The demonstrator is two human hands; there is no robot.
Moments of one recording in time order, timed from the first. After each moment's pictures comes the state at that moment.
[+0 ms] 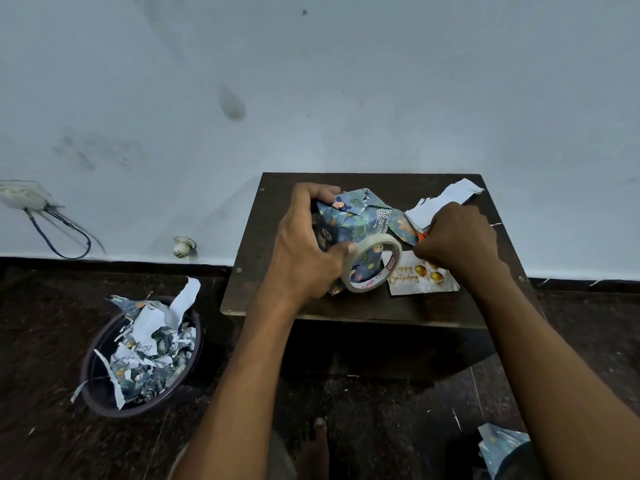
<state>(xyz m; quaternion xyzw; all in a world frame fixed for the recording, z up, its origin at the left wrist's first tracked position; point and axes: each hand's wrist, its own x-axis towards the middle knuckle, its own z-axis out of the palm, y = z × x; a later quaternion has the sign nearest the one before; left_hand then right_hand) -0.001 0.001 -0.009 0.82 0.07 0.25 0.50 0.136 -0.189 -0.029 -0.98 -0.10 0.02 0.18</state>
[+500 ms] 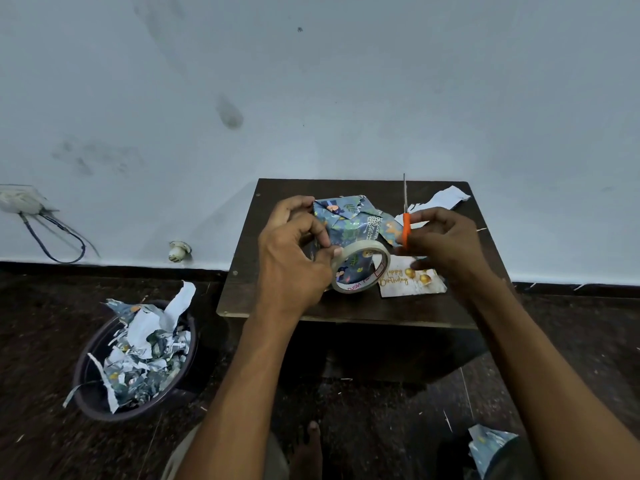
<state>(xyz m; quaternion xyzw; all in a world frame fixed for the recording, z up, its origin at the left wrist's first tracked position) -0.011 -0.005 -0.017 0.82 0.08 0.35 0.45 0.098 -0.195 -0.006 -0.75 -0.01 0.15 0.65</state>
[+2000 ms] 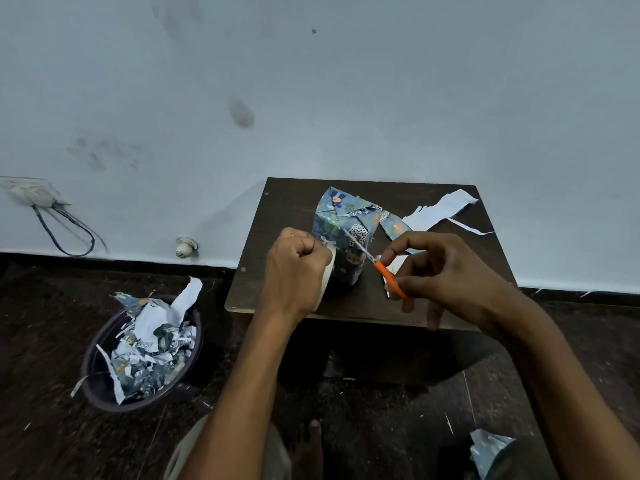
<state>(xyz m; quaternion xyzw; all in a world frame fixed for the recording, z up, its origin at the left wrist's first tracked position) -0.025 -0.008 -0.010 0.77 0.23 0.21 0.55 0.046 -0.208 0.035 -0.77 -0.24 0.29 0.52</state>
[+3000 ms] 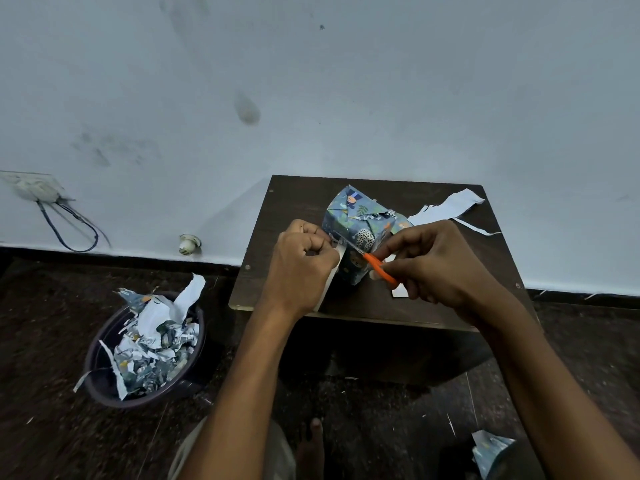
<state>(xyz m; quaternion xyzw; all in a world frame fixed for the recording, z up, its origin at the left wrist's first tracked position) -0.027 0.002 -0.010 0.82 0.16 0.20 0.51 0.050 -0.181 0.032 -0.78 -0.21 0.23 0.54</state>
